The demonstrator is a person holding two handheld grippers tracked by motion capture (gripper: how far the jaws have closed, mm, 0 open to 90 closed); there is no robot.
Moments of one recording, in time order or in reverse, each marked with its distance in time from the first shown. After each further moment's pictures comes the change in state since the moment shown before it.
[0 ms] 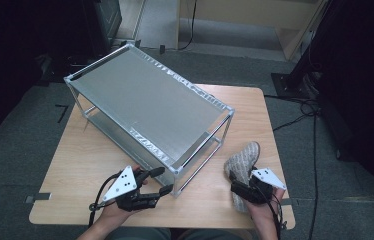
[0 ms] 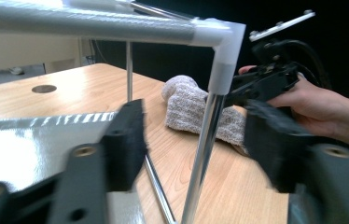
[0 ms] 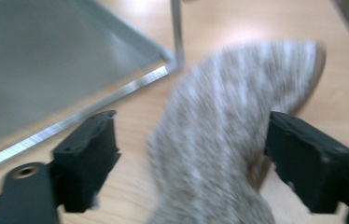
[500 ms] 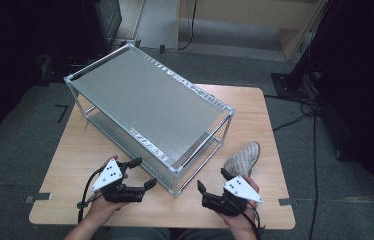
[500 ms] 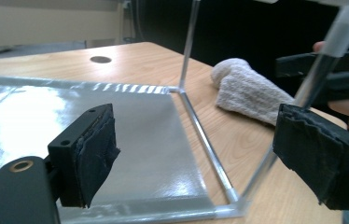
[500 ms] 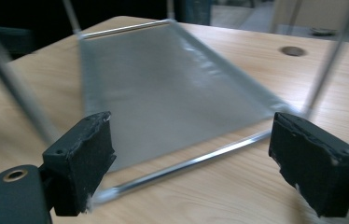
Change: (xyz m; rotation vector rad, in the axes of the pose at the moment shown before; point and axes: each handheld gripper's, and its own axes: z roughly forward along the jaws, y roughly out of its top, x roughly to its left) left arm 0.037 -0.014 -0.019 0.054 0.157 -0.068; right arm 0.085 0.009 -0.024 -0.123 0.268 -0.115
